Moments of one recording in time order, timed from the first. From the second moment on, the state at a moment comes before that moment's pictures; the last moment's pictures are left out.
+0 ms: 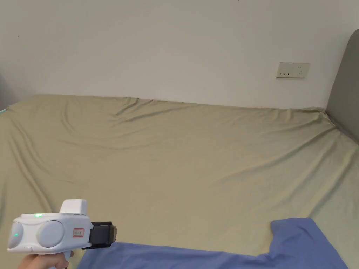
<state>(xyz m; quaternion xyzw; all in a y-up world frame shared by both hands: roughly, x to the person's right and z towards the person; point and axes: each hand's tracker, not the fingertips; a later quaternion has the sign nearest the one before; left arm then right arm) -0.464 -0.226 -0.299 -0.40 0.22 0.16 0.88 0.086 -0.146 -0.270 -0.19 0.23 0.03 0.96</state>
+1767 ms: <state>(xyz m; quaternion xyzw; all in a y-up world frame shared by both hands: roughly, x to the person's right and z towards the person) -0.395 -0.130 -0.117 -0.37 0.20 0.15 0.90 0.191 -0.129 -0.367 -0.36 0.23 0.09 0.90</state>
